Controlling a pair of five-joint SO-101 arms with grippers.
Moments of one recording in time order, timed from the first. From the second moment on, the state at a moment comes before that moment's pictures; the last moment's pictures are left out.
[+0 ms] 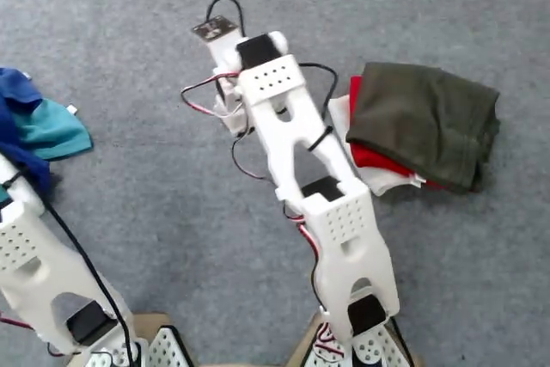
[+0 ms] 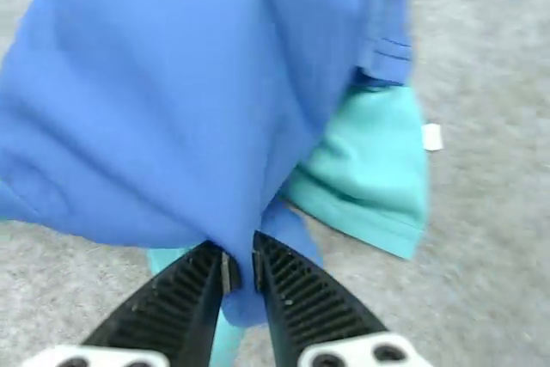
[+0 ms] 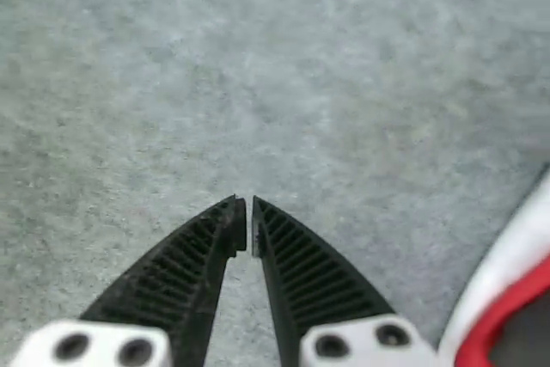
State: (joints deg) left arm -43.2 32.4 -54.5 100.4 0.7; right arm -25.1 42.5 -49.7 100.5 6.4
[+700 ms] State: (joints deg) left arm 15.1 -36.6 12.6 100.6 -14.8; right arm -16.4 31.3 -49.7 100.7 6.4
